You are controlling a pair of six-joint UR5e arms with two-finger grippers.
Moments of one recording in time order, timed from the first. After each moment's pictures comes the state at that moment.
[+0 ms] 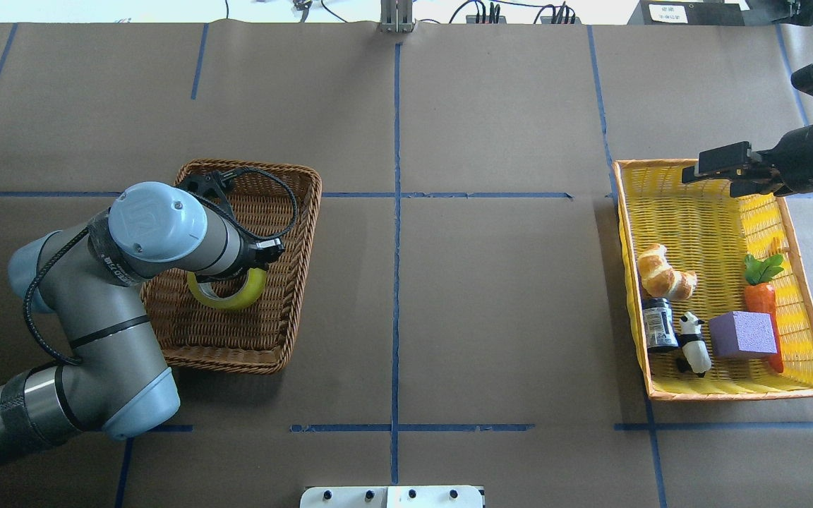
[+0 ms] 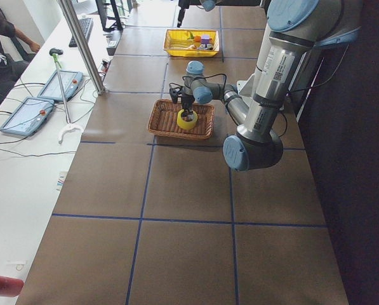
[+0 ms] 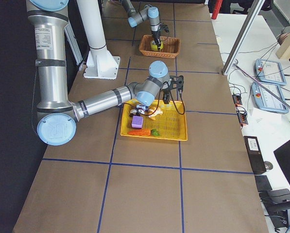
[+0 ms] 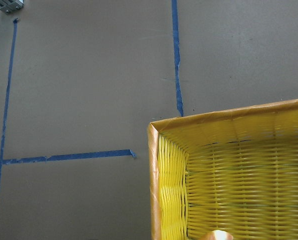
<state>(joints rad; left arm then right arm) -0.55 -1.99 -1.78 -1.78 -1.77 -1.57 1.06 -1.54 1.86 -0.89 2.25 1.10</state>
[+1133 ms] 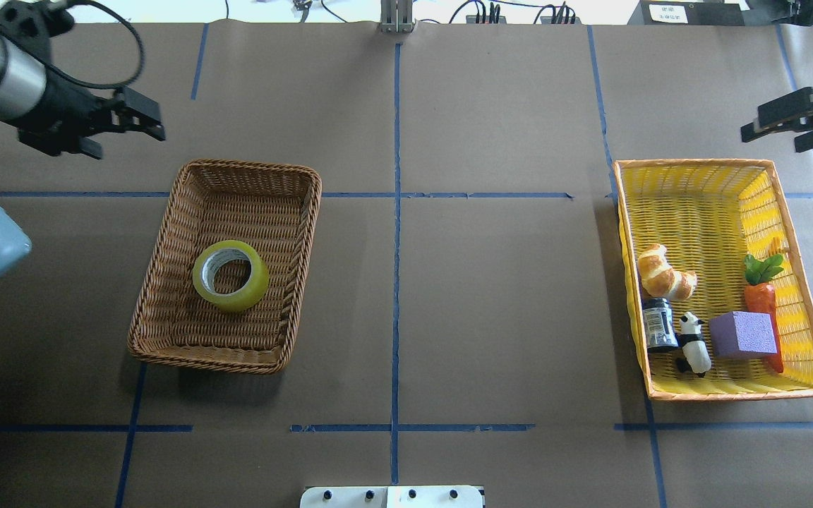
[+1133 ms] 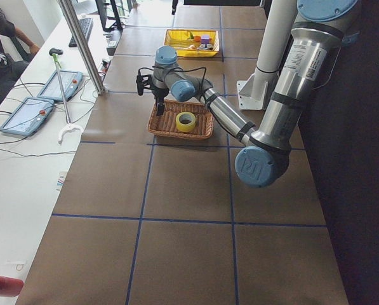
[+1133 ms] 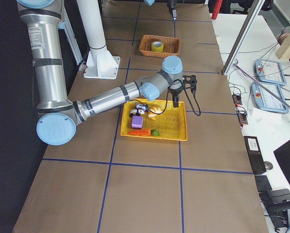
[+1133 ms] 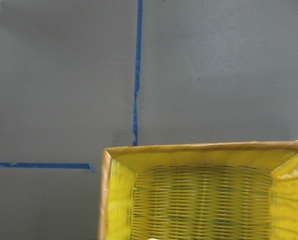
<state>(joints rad) -1.09 -1.84 -1.91 -1.76 -2.18 -1.01 1.32 -1.48 1.87 -1.33 2.40 0.62</state>
